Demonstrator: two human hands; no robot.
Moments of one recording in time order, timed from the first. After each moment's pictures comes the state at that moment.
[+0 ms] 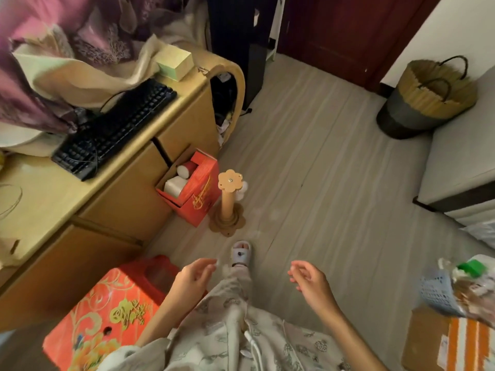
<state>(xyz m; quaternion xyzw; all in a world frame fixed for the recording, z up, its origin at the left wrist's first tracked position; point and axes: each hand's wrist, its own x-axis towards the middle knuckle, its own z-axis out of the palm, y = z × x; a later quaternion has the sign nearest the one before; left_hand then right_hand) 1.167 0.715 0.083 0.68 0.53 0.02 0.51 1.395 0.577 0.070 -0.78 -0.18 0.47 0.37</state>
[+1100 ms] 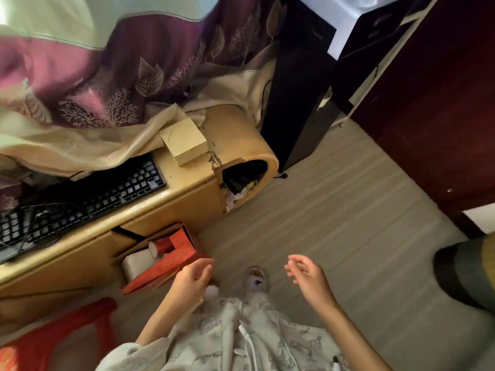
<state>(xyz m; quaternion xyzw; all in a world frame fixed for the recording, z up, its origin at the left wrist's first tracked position) 1.479 1.073 0.077 0.54 0.68 0.11 0.48 1.743 1.065 0.074 -0.72 -0.36 0.53 0.25</state>
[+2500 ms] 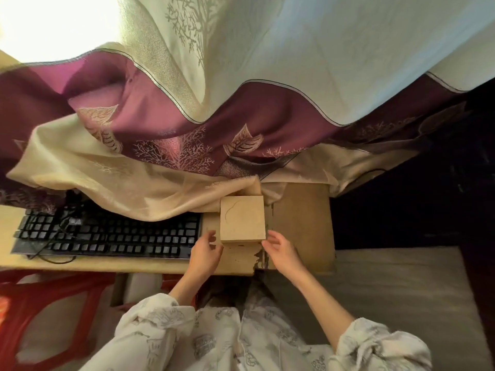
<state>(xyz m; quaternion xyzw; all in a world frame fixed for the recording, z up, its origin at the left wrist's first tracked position) 1.421 1.367 0.045 0.21 0.84 0.26 0.42 1.577 1.467 0.045 -0.56 -0.56 0.60 -0.02</state>
